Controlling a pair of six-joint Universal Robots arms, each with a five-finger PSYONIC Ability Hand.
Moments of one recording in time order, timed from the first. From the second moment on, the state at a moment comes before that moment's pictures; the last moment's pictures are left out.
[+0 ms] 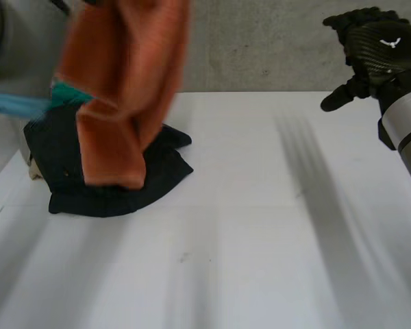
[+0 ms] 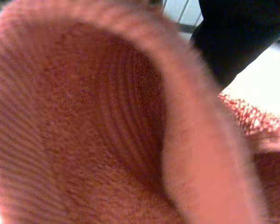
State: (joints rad) left arm 4.18 -1.87 -0.93 3.52 -1.42 3.00; right arm 1.85 -1.47 1.51 -0.24 1.46 3.02; left_hand 1.14 1.19 1.19 1.20 0.95; right_hand 0.23 0.21 0.21 0.21 0.05
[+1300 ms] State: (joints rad) left arm 4.66 -2.23 -1.26 3.51 -1.53 3.72; right arm 1.98 -1.34 1.78 -0.11 1.37 2.67; left_hand 0.24 0.26 0.24 0.23 0.08; right_hand 0.23 0.21 0.21 0.21 0.05
